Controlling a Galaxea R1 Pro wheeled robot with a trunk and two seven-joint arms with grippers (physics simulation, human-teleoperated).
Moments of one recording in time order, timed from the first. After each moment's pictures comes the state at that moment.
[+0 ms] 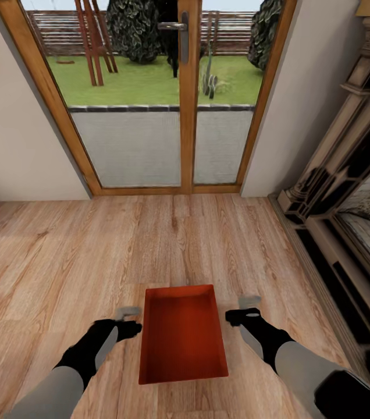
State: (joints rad) left arm -0.64 -0.01 -0.08 -0.58 0.20 0.50 0.06; right arm -0.81 0.01 0.58 -0.26 -0.49 0.16 -0.23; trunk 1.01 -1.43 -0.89
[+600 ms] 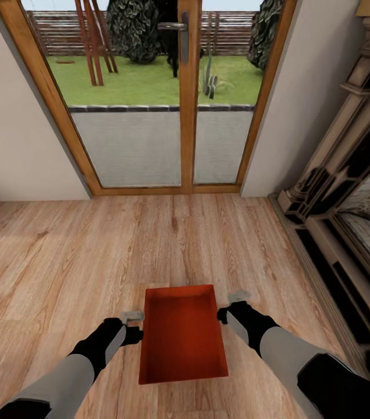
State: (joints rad) left arm -0.72 -0.05 -0.07 -0.39 0.16 0.53 0.14; right arm -0.89 0.09 0.58 -0.23 -0.49 0.39 -0.29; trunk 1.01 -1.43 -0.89
